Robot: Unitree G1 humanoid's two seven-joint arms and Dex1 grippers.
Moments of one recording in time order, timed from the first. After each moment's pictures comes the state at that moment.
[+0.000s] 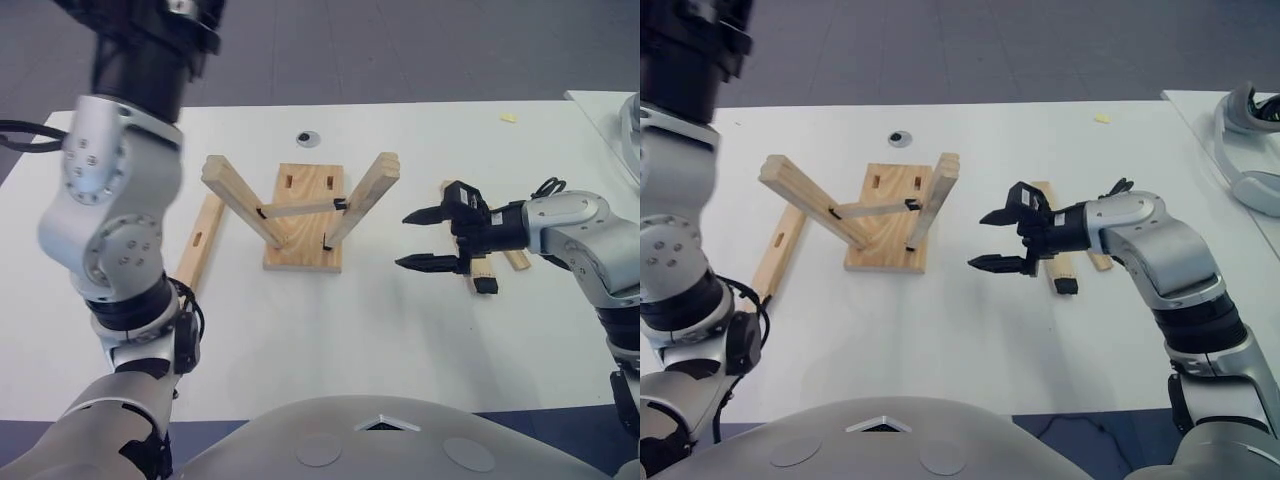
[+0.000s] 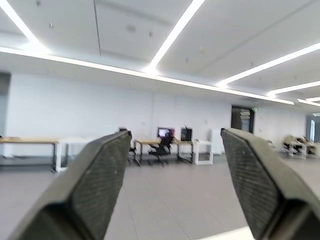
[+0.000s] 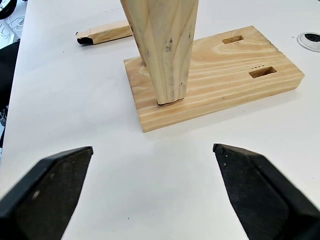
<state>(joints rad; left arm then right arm) -0.58 0.34 0.11 -0.70 -0.69 0.73 0.20 -0.31 -0.82 0.16 -0.33 0.50 0.81 1.07</state>
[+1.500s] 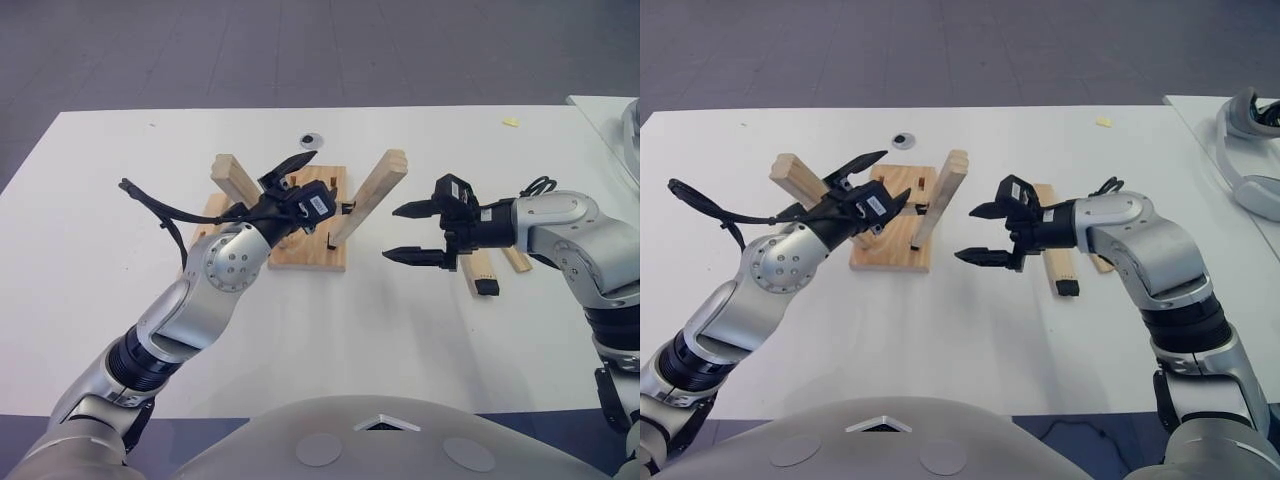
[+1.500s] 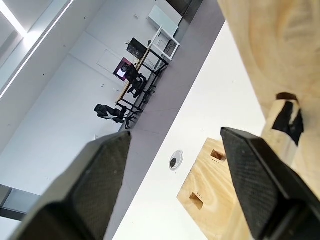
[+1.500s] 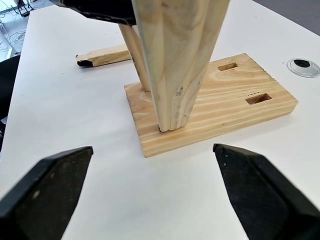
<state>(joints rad) -0.26 0.59 -0.50 -0.63 0.26 0.59 -0.30 -0.35 -0.77 0.17 -0.34 0.51 0.85 1.03</state>
